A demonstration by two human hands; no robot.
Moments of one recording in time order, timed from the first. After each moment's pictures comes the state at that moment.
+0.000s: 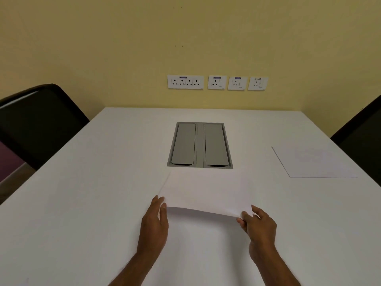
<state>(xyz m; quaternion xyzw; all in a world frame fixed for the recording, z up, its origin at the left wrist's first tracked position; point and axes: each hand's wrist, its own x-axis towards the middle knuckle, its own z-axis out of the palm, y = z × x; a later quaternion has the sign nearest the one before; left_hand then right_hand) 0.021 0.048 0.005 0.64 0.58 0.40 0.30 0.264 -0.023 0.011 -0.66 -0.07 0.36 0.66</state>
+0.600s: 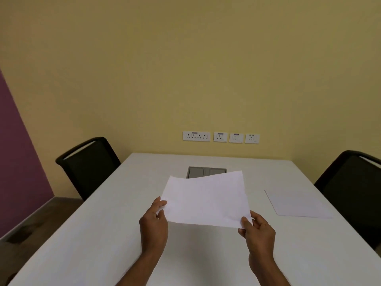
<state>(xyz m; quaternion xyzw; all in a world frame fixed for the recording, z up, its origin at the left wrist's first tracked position) -0.026 -0.050 0.211 0.56 0.55 0.56 0.27 0.205 -0.129 0.206 -0.60 -0.21 0.30 0.72</state>
